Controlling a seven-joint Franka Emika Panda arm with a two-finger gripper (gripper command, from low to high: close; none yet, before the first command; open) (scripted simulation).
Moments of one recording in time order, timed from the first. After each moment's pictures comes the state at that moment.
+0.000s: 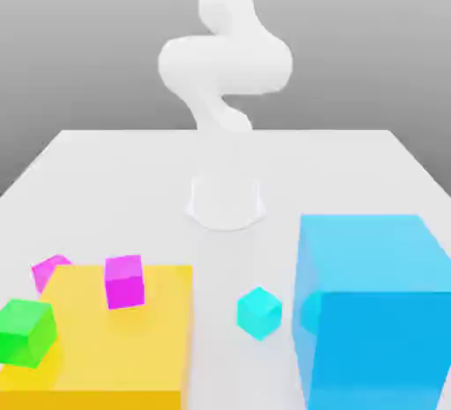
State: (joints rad) arm 0.03 -0.74 0.00 -2.30 0.00 2.32 0.74
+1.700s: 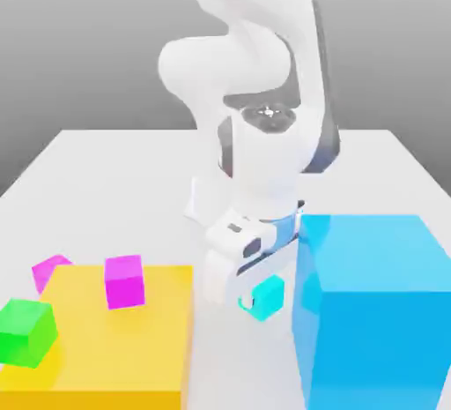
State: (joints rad) arm 0.20 0.01 -0.05 -2.89 0.01 2.88 0.18
